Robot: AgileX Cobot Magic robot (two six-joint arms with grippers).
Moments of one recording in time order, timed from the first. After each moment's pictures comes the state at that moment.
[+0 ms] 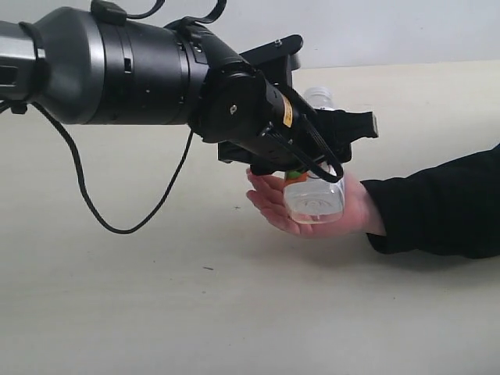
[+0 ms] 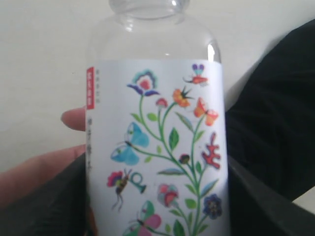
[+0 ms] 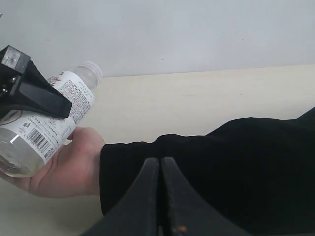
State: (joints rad) left arm -0.93 1.94 -1.36 0.10 0.37 -0.85; right arm 0.29 0.00 0.00 -0.26 0.32 0.37
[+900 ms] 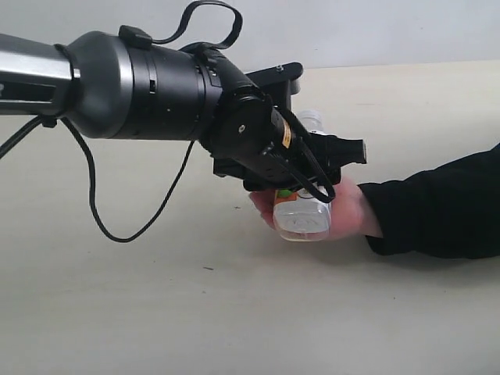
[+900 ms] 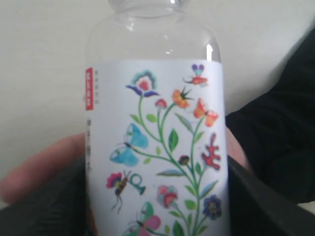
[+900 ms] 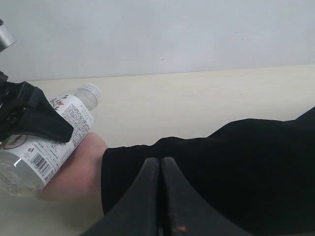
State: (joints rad) left arm -0.93 1.99 -1.36 0.12 0.41 -0.85; right arm 0.29 0.00 0.00 -0.26 0.32 0.37
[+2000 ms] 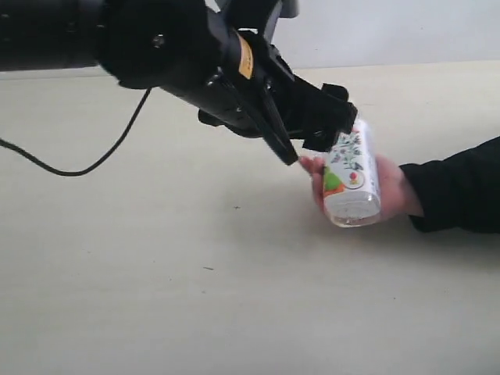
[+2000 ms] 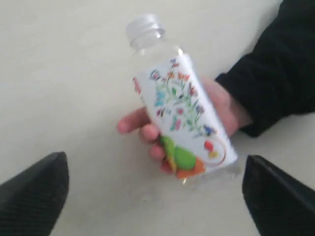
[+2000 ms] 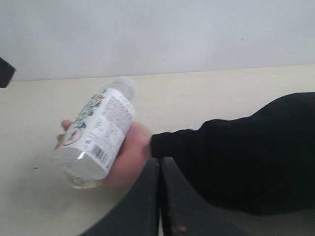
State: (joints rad) left arm -0.93 1.73 -1.32 0.15 0.52 -0.49; right arm 0.29 0.00 0.00 -0.26 0.32 0.37
